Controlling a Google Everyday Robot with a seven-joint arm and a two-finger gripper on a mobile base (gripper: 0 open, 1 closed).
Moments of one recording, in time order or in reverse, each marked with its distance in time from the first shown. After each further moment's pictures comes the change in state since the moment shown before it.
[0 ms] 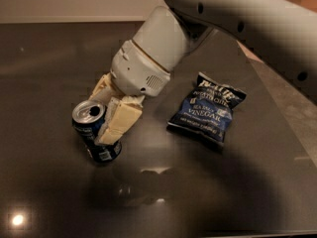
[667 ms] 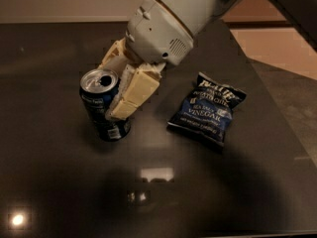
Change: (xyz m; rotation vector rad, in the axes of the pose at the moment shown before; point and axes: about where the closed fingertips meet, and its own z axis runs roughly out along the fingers) arm -0.025 0.007 -0.060 0.033 -0.027 -0.047
